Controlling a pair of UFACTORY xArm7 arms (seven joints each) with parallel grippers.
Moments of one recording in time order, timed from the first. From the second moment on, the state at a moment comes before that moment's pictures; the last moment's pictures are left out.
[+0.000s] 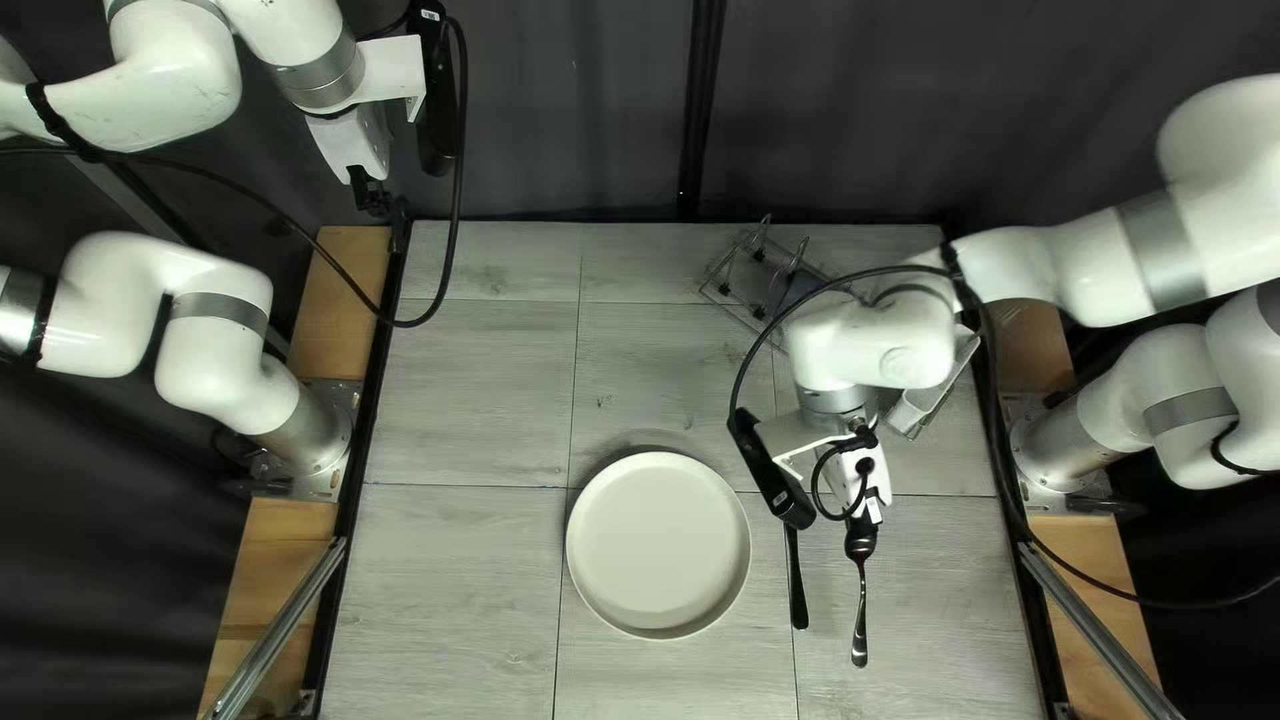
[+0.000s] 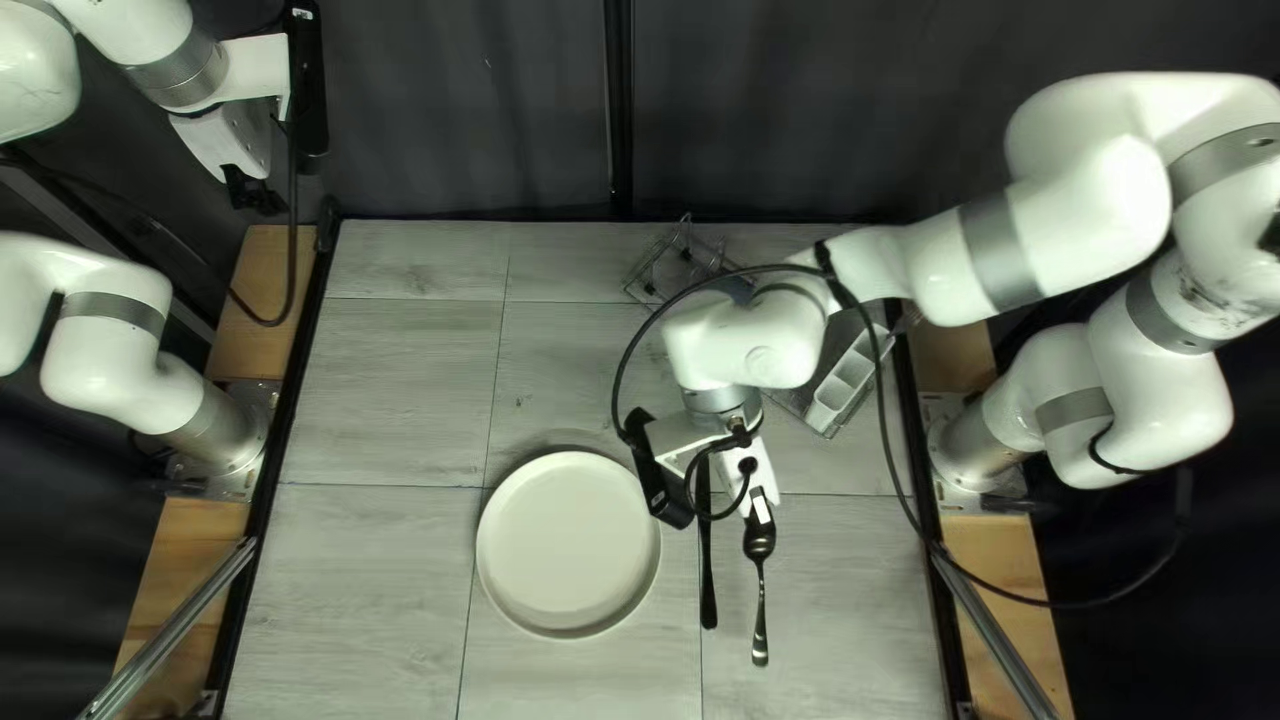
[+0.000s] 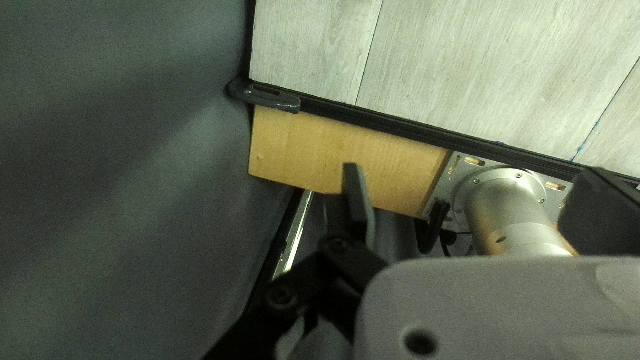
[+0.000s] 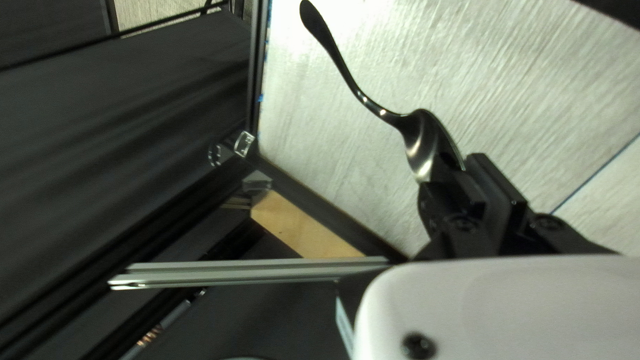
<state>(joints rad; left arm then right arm) 0.12 -0.82 0.31 0.89 0.39 1.67 0.15 0.08 0.03 -0.07 0.81 0.59 1.23 -0.66</state>
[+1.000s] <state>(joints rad) 0.12 -0.82 0.31 0.89 0.39 1.67 0.15 0.01 0.13 -0.14 0.73 0.56 1.09 -0.85</state>
